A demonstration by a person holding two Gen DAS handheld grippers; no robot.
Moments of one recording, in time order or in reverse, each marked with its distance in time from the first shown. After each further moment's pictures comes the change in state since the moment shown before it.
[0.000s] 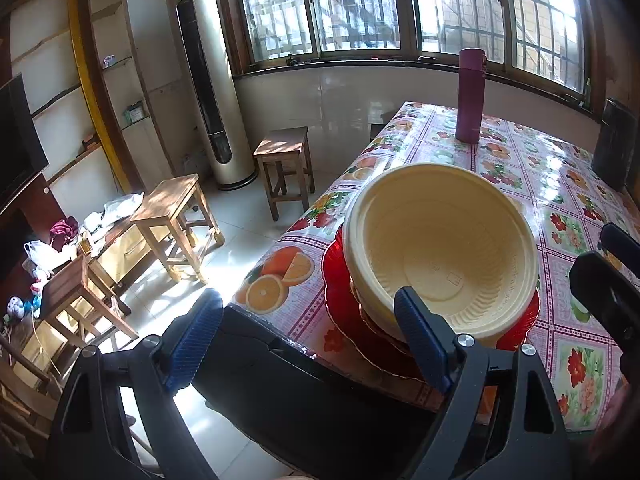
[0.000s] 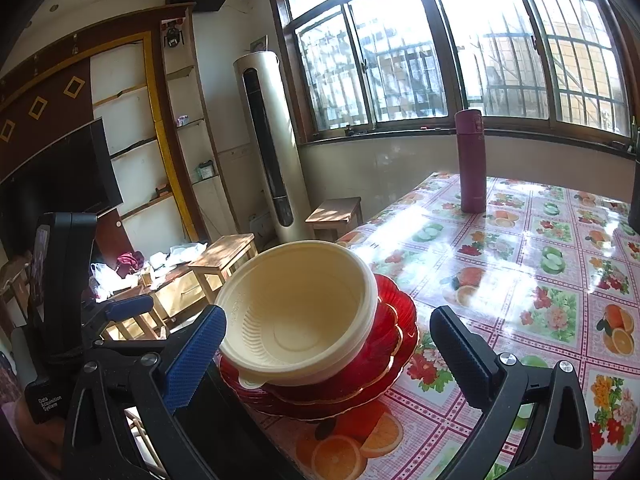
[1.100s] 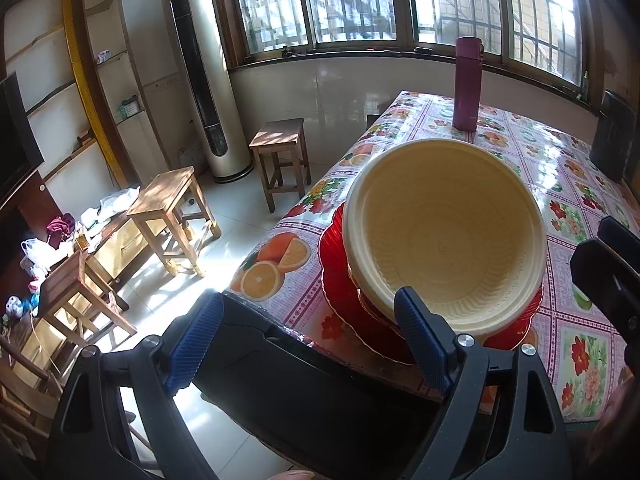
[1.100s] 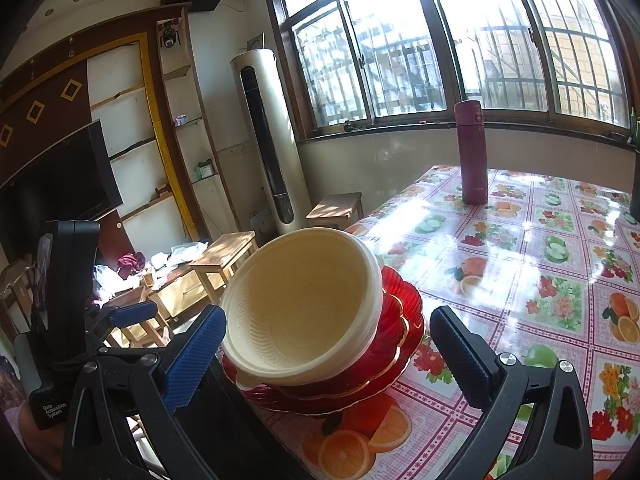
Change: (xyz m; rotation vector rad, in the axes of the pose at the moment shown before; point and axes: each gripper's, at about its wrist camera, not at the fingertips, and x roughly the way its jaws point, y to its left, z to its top) left arm 0.004 0.002 -0.008 0.012 0.031 -0.017; right arm 0.004 -0.001 -0.005 0.025 0.006 0.002
